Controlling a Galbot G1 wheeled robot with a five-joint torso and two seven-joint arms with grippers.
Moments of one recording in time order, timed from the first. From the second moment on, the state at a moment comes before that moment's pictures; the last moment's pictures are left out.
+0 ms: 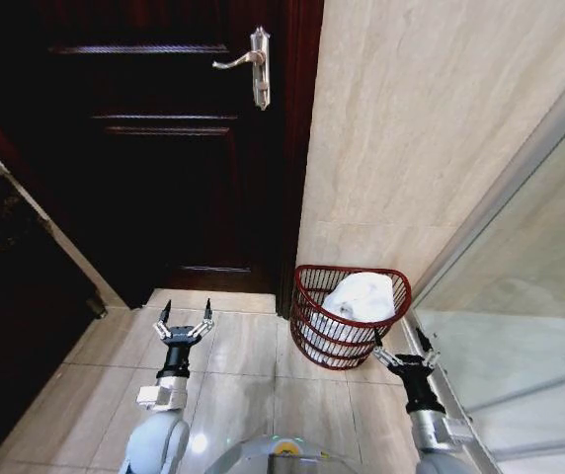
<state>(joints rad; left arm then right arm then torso) 1.70 -1.45 -0.60 -2.10 -0.15 -0.35 -0.06 -1.83 1.58 0.73 2.17 0.07 0.23 -0.12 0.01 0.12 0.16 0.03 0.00</state>
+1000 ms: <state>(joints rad) 1.70 -1.45 -0.60 -2.11 -0.15 -0.32 -0.06 -1.83 1.59 0.72 2.18 0.06 0.22 -0.12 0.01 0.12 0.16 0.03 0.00</state>
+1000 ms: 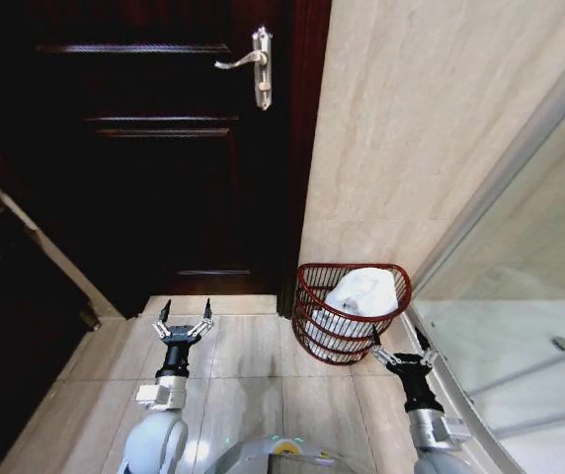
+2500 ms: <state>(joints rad) 1.71 -1.45 -0.60 -2.10 -0.15 -0.34 -0.06 -1.83 1.59 0.72 2.17 0.07 0.27 -0.13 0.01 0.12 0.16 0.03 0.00</state>
